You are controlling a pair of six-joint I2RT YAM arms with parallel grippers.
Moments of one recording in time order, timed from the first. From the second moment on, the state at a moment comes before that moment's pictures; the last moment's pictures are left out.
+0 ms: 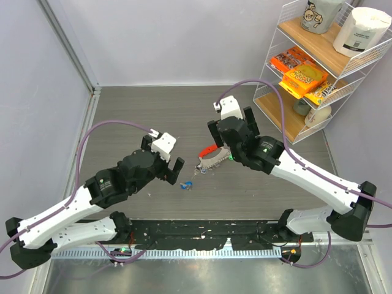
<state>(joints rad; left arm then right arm) -1.03 0.83 0.96 -0.55 -0.38 -0.08 0.93 1.28 1.28 -0.57 0.79 0.11</state>
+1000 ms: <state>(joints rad) -1.03 0.58 0.69 -0.46 -0.34 -0.19 0.67 1.16 0.93 -0.46 -0.20 -0.76</state>
